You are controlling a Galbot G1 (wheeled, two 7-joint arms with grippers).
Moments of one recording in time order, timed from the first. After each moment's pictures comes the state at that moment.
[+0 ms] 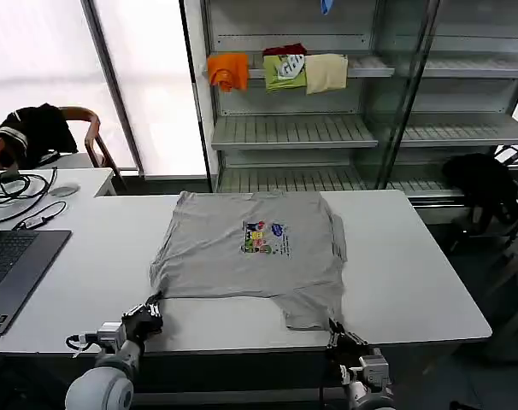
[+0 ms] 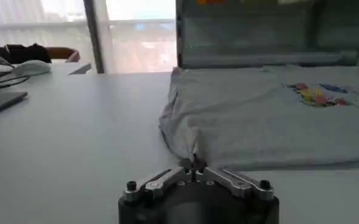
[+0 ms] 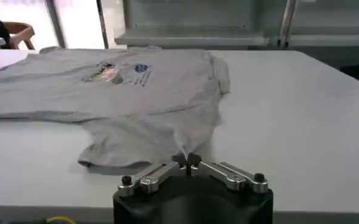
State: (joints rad) left arm 1.36 -1.30 -0.58 -1.99 -0.28 0.51 -0.07; right arm -1.47 1.25 0.29 2.24 0.32 -0.50 0.35
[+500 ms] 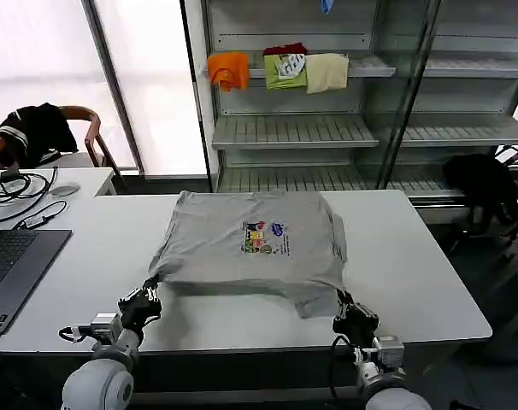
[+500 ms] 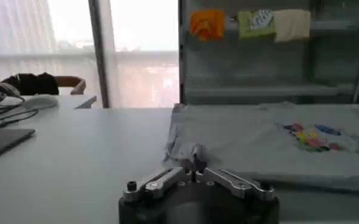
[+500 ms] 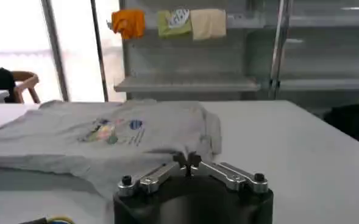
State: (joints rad) left arm 1.29 -1.30 -0.57 -2.01 -0.29 0.45 -0.09; right arm -1.32 1.29 0.34 2.18 0.29 -0.45 0.29
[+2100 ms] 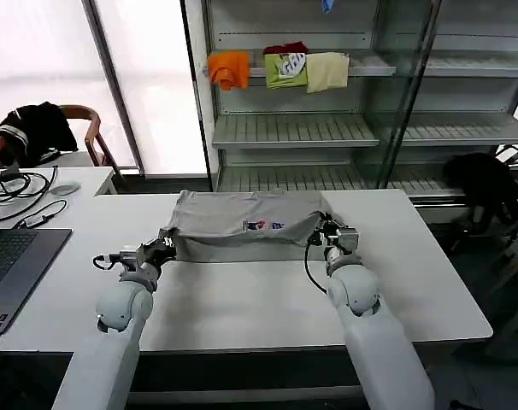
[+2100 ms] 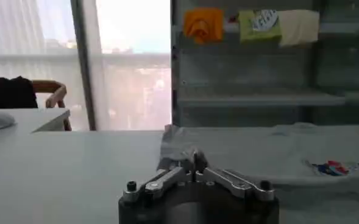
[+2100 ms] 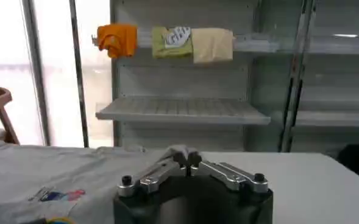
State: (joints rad) left arm 0.83 -1.26 -0.43 -1.56 -0.33 0.50 -0.06; right arm -0.70 1.43 0.27 1.53 0.26 -0.50 0.25
